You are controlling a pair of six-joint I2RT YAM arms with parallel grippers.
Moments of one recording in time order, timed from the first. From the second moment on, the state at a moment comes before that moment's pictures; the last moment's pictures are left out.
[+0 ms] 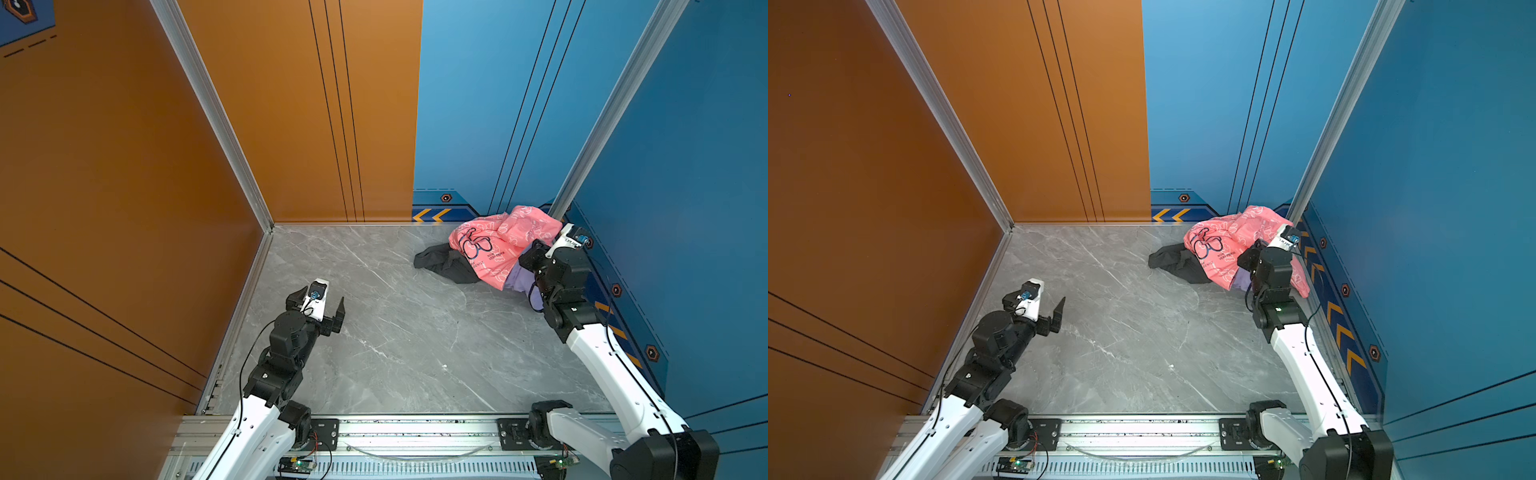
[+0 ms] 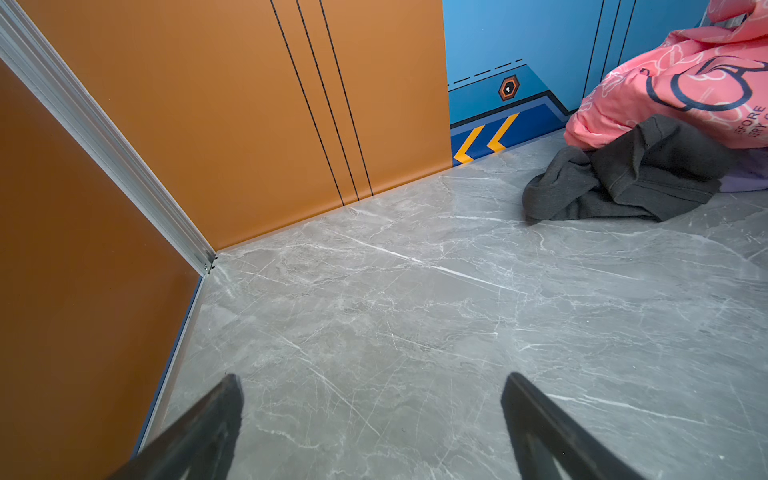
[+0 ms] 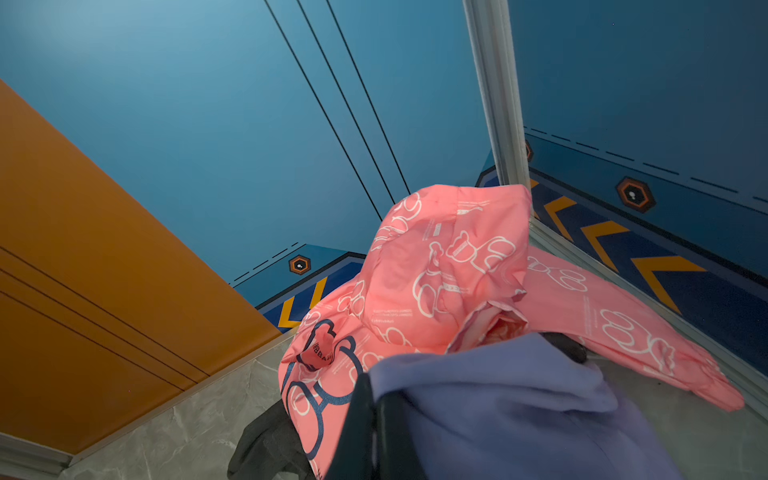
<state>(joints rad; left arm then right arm) -0.32 0.55 0.46 -0.13 -0.17 0.19 0.13 1.06 0.89 -0.01 0.27 0.47</state>
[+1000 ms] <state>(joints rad) -0.36 0.55 0.46 -0.15 -0.22 0.21 0.57 1.37 1.10 -0.37 0.07 -0.08</state>
